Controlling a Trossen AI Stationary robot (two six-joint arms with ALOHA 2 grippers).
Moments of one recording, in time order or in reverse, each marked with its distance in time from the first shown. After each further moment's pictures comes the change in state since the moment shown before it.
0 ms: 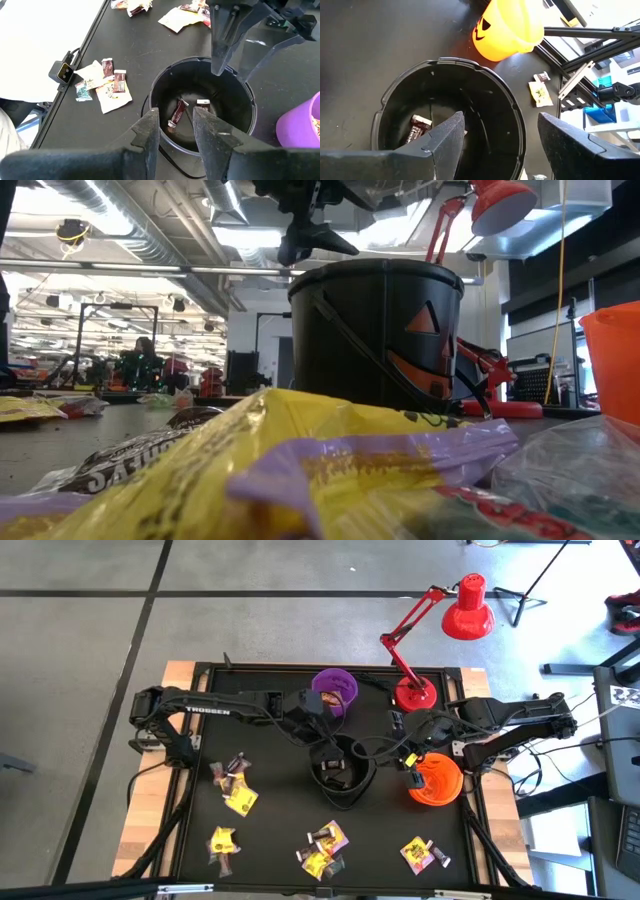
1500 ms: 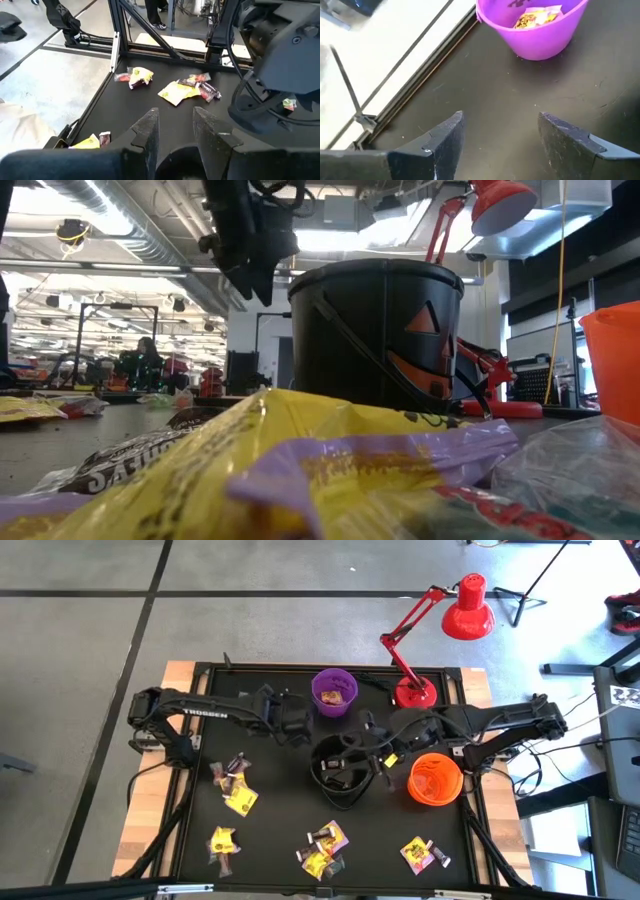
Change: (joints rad) left arm -0.041 -0.009 -0.001 -0.632 -0.909 0.017; right arm 0.000 0.111 0.000 0.429 0.000 0.001
